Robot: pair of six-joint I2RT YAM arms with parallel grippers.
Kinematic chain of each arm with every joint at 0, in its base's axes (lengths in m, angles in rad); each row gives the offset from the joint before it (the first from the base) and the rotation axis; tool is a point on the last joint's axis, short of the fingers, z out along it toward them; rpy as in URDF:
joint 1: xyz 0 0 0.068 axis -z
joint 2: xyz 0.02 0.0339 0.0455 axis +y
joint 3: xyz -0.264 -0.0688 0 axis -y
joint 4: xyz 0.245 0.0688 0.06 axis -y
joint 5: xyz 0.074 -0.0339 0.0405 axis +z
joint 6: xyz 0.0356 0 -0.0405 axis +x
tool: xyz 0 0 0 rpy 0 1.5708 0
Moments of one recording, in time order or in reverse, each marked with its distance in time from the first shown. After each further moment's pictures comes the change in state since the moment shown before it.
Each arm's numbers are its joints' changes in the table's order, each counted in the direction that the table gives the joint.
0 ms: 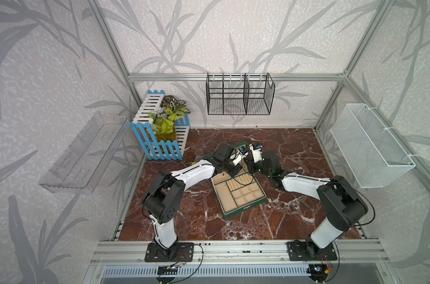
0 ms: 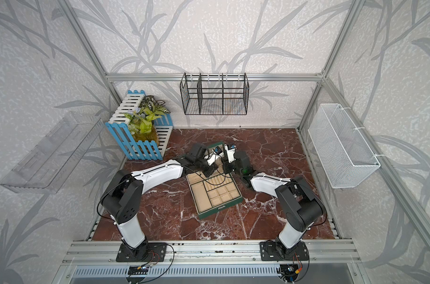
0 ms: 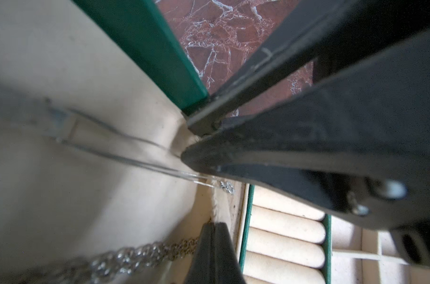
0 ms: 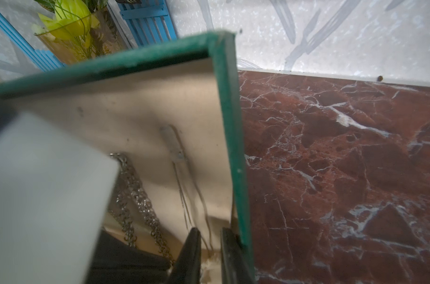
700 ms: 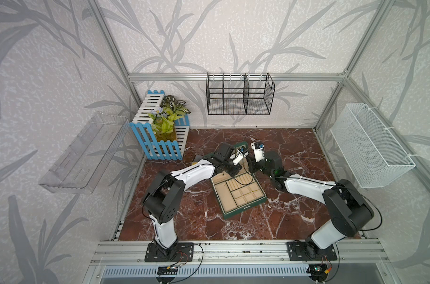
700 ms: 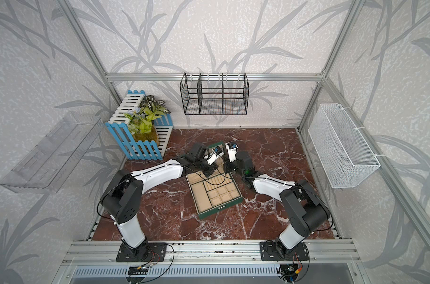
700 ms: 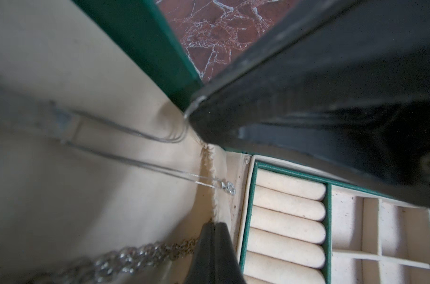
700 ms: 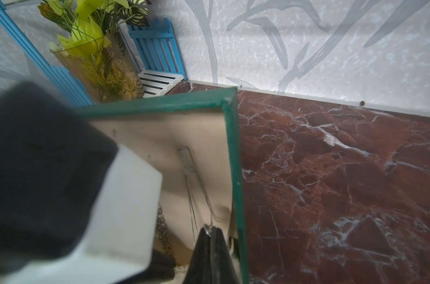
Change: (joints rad) left arm 0.000 0.000 0.001 -0.003 0.001 0.000; right arm -0.005 -0.048 -0.016 0.023 -0.013 -0.033
